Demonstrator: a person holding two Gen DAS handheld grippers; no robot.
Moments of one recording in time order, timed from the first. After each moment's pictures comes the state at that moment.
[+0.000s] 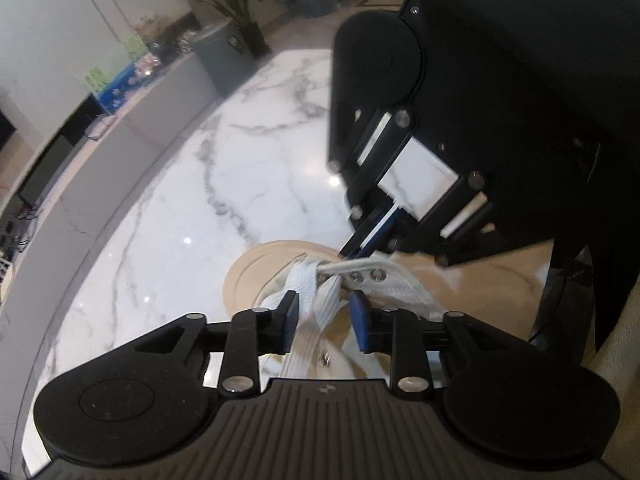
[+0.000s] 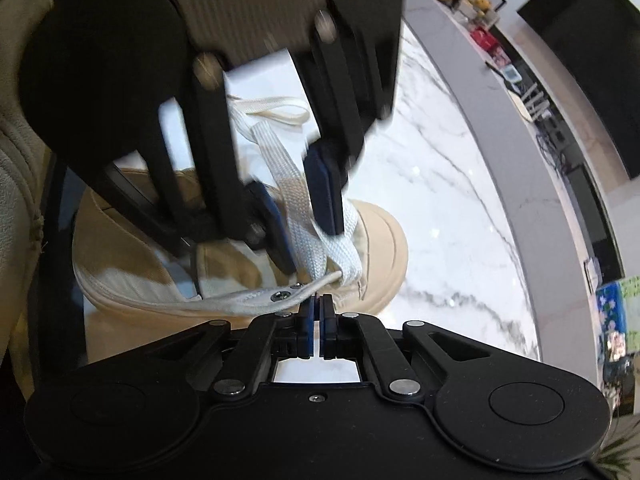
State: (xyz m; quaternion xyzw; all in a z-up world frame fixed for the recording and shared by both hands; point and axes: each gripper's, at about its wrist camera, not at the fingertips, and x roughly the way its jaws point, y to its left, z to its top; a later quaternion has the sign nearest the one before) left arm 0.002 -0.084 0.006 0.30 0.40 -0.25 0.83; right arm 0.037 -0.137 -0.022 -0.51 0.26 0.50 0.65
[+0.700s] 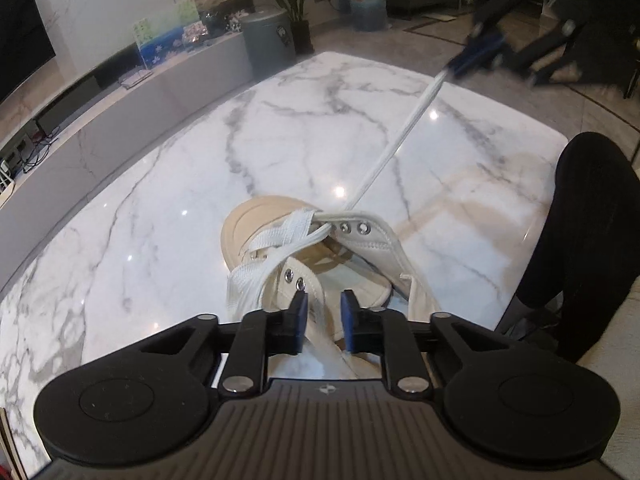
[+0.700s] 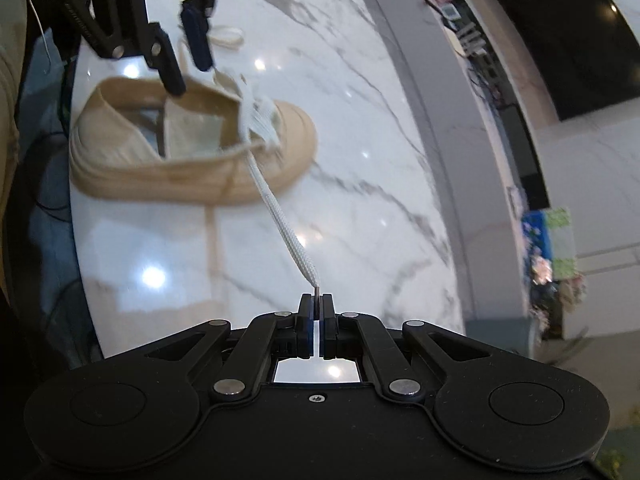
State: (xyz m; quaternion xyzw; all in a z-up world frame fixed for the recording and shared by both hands) left arm -0.027 -0.054 0.009 0.18 0.42 -0.22 0.86; right arm 0.007 -0.205 0.028 -0.59 0.28 0.34 0.68
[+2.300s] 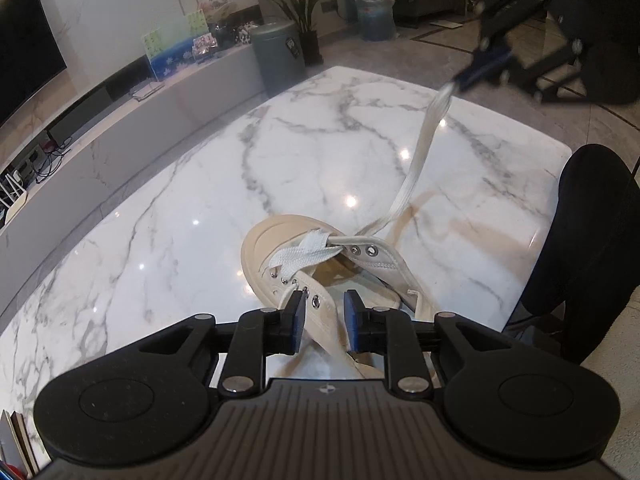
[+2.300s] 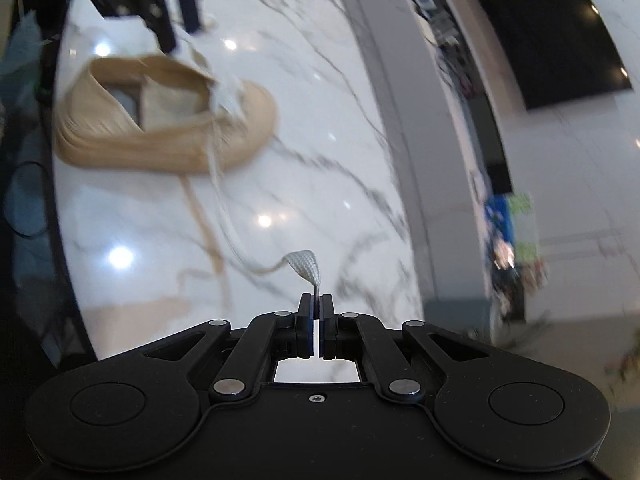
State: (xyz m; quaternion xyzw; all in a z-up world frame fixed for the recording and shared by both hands) left arm -0.030 -0.054 0.030 0.19 0.40 -0.22 0.87; right arm -0.005 -0.209 0.039 -0.61 0.25 0.33 0.67
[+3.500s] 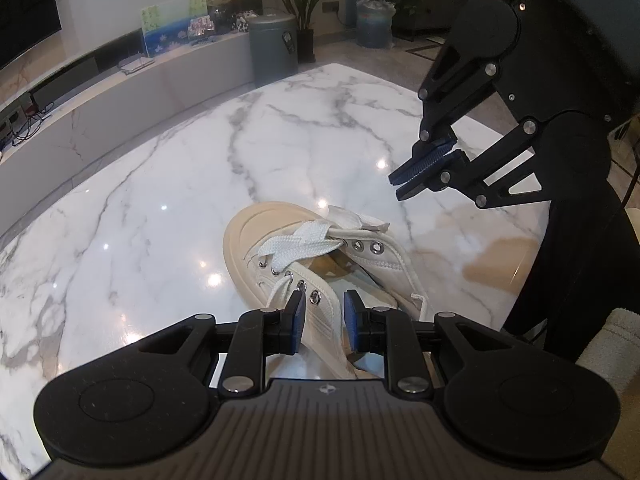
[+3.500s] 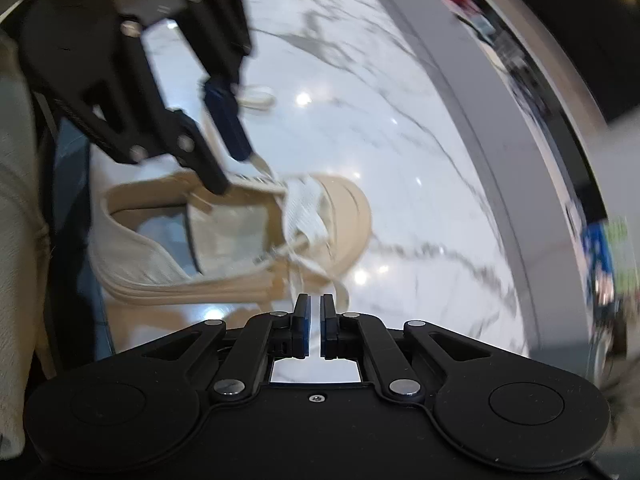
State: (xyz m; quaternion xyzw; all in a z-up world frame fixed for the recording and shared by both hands) left arm -0.011 -0.032 0.009 0.12 0.42 -0.24 0.87; right arm 0.032 -0.146 0.000 -0.49 0.33 0.43 0.68
